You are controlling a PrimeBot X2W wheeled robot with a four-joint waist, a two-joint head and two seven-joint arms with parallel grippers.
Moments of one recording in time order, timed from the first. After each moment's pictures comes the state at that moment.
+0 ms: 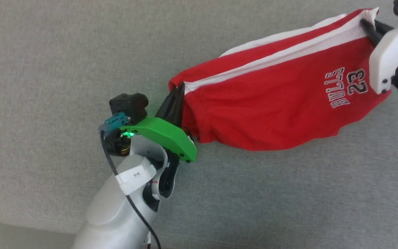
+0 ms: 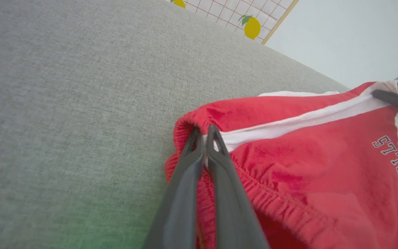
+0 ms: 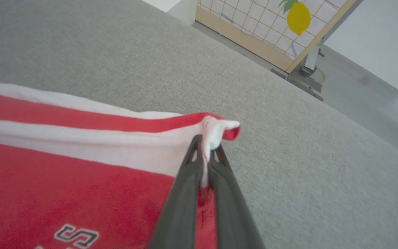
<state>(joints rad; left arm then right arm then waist) -0.52 0.14 -0.53 0.21 -0.74 0.19 -0.10 -0.87 -0.52 0.37 0.43 0.39 0.13 0.38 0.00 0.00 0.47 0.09</state>
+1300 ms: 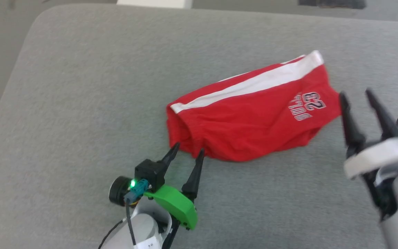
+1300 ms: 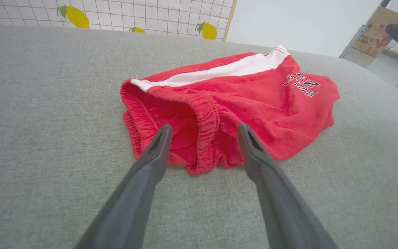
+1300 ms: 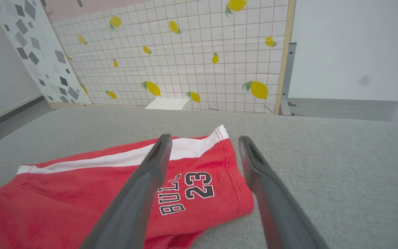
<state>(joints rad) -0.31 0.23 -0.69 0.23 -0.57 0.14 -0.24 -0.33 -0.29 0.07 0.27 0.39 0.13 -0.17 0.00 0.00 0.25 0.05</state>
